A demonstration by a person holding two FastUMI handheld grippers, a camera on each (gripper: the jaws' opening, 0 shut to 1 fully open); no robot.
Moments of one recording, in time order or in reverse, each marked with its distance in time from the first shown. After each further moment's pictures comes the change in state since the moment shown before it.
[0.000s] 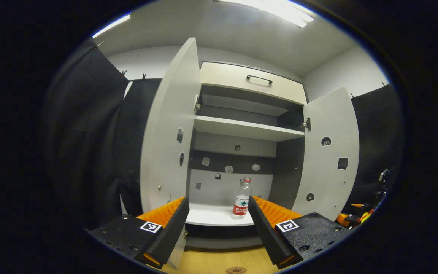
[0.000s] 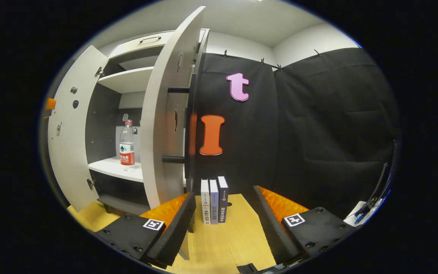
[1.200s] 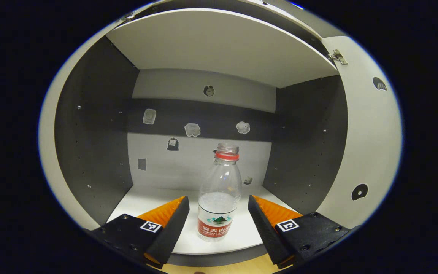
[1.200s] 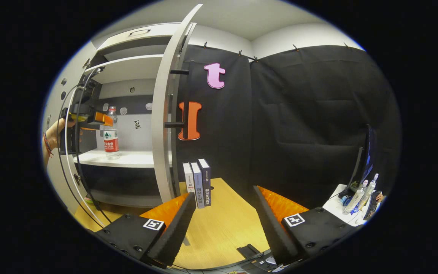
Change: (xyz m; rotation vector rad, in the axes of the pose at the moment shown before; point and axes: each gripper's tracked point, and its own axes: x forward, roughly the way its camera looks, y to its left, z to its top) left arm 0.279 -0.131 -0.160 -0.022 0.263 -0.217; right arm -0.061 -0.005 -0.052 0.037 0.082 -0.230
